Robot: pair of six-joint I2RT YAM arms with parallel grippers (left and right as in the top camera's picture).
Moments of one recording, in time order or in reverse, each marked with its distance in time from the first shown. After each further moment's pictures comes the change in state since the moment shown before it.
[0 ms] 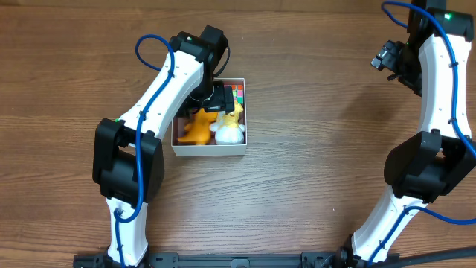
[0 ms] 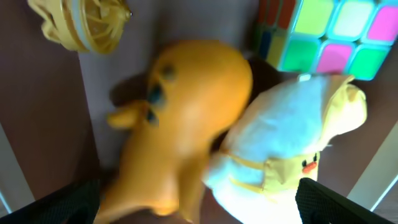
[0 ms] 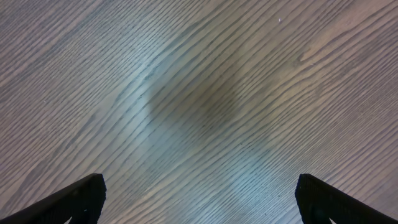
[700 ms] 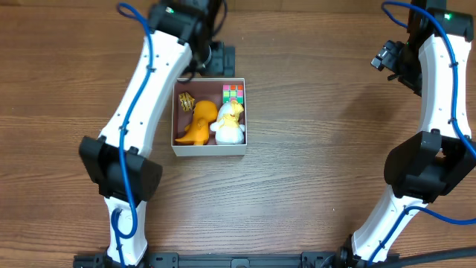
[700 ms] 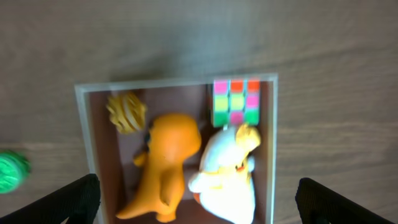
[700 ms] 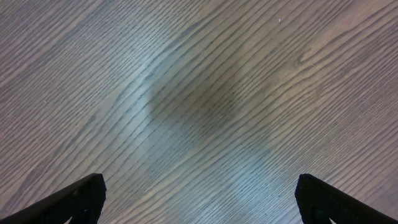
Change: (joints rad) left arm 0.030 0.004 0.451 -0.132 -0.051 0.149; right arm 0.000 0.000 0.000 0.000 0.000 0.000
